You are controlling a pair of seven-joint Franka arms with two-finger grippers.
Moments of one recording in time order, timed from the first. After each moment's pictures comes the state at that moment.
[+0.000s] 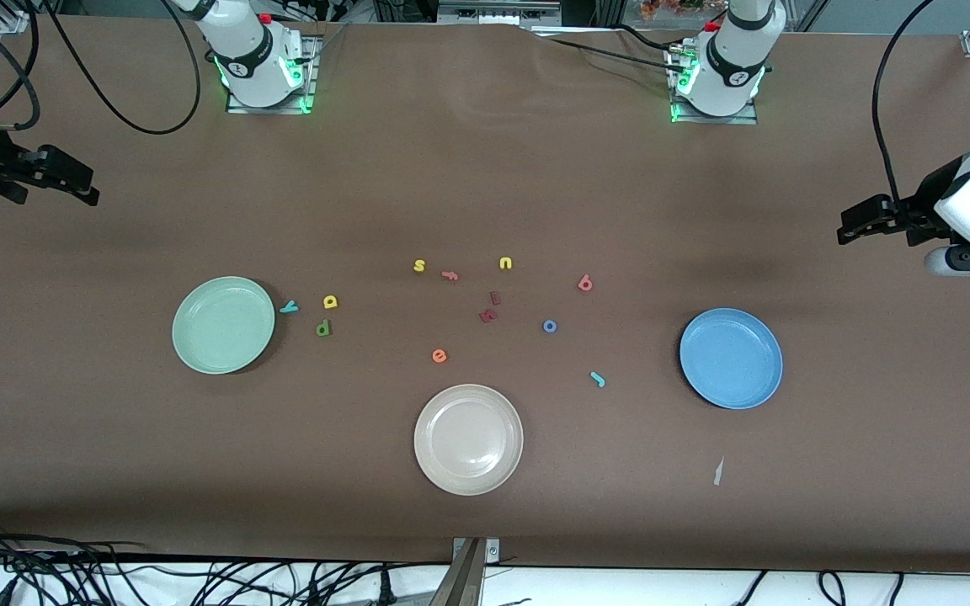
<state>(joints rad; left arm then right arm) 0.04 0.10 -0.04 -1.57 -0.03 1.57 -0.01 -0.02 -0.05 0.02 -1.69 0.00 1.62 0.00</state>
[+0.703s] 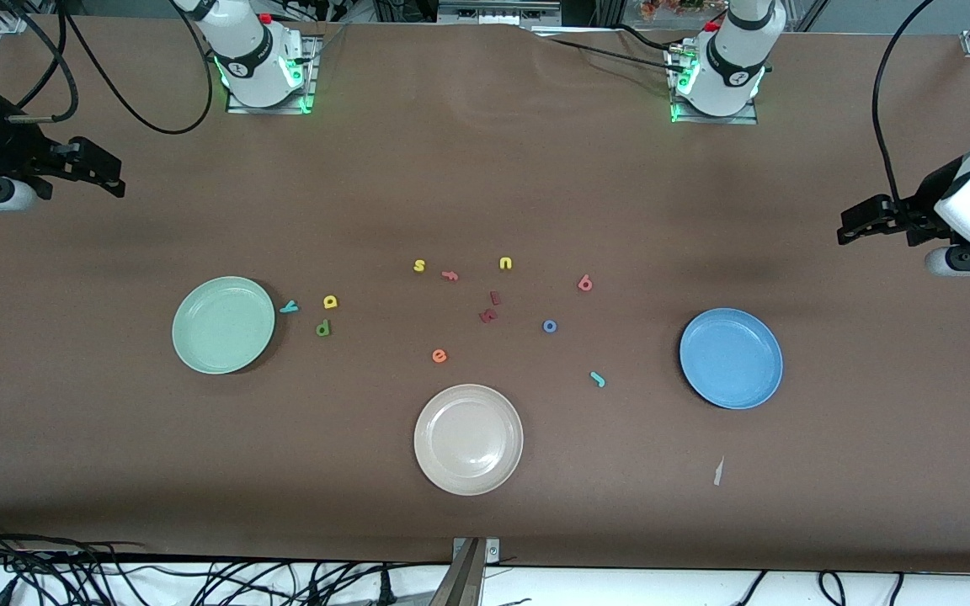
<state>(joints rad) 0.04 0.10 -0.04 -1.57 -0.03 1.57 -0.01 -0.01 -0.05 0.05 -1.69 -0.01 1.58 -0.01</state>
